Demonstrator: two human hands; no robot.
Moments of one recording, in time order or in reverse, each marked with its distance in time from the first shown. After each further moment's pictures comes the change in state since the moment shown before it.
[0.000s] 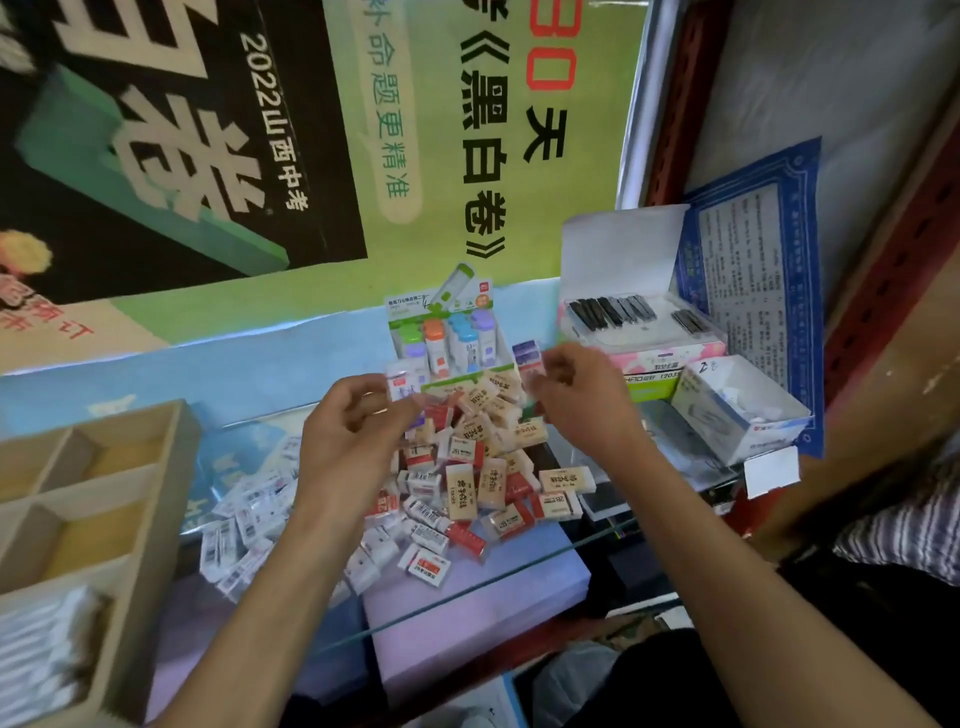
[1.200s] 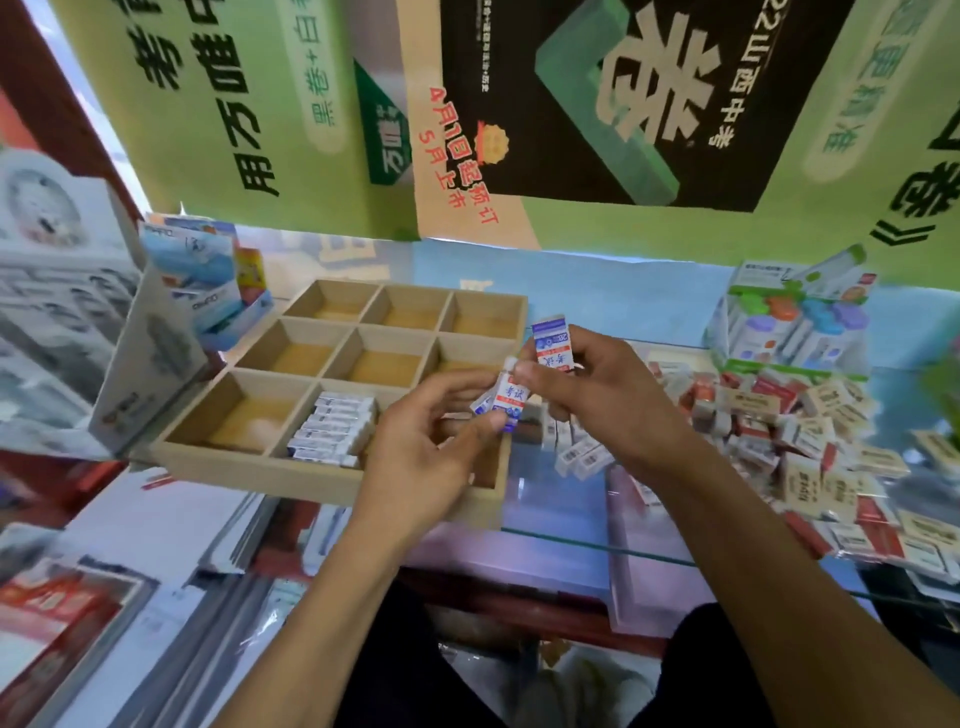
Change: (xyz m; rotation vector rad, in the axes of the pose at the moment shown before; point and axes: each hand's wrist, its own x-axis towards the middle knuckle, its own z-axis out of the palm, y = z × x) left_hand -0.084 -0.012 -0.211 0.206 0.243 0.258; right_hand -0.109 -0.152 0.185 0.476 -0.761 -0.247
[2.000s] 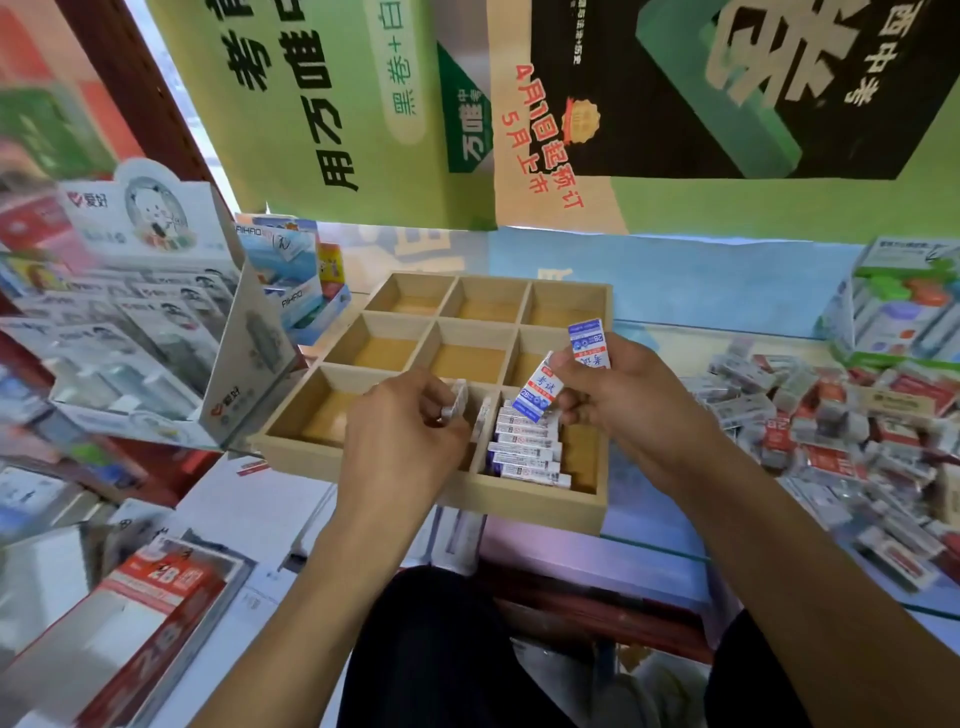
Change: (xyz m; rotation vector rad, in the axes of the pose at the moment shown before) left_hand 0.012 -0.005 -0.076 0.791 0.232 -0.165; right_hand 0.029 0.018 0.061 0.204 0.047 0.251
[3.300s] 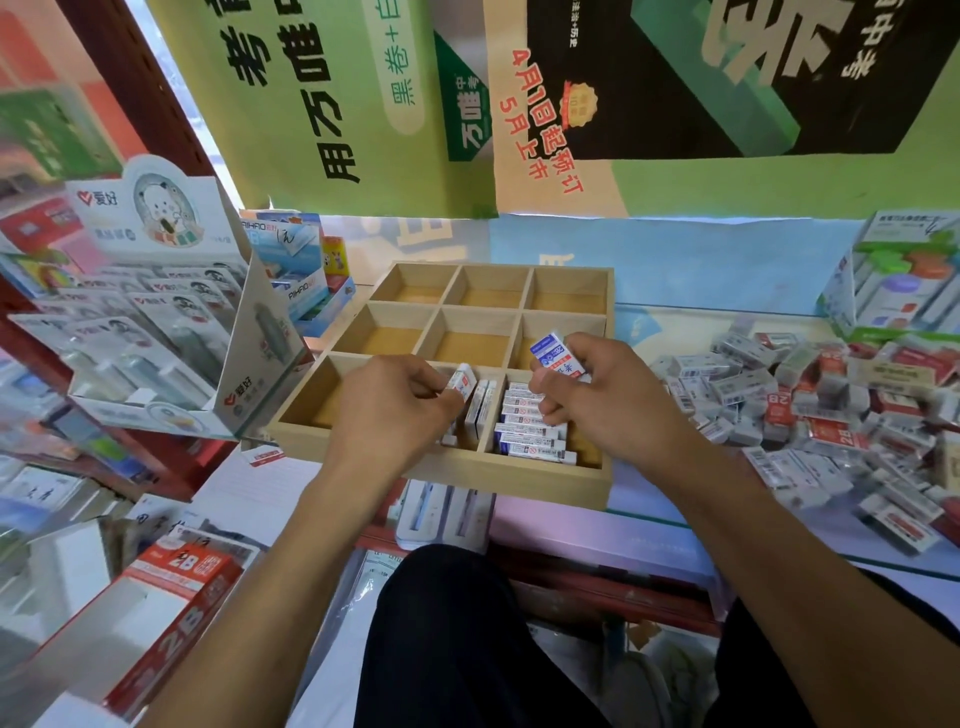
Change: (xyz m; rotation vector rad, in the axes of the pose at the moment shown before) left_hand 0.015 -0.009 -0.014 0.022 -0.176 -0.068; right_hand -0.015 0.006 0.011 -0.364 -0.012 -0.085
